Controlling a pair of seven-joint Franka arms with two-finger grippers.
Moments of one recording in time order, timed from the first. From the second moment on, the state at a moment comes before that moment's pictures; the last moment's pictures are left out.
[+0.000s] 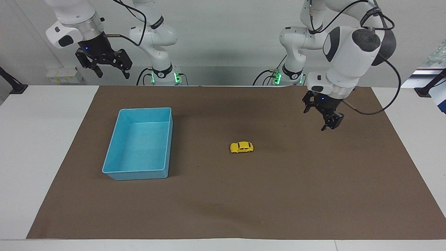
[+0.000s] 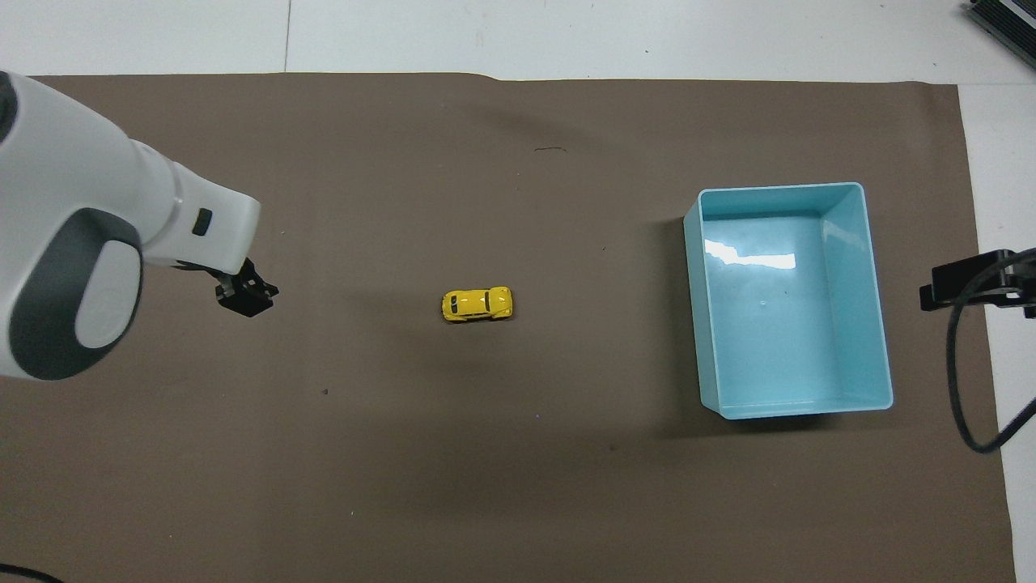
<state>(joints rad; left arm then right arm) -0.27 0.10 0.00 -1.72 -0.02 1.83 0.89 0.05 -0.04 -0.07 -1.48 0.02 1.39 0.08</state>
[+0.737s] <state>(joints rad) -0.50 0.18 0.00 -1.87 -0.02 2.08 0.89 0.05 -0.04 -0.07 -1.48 0.02 1.39 0.08</state>
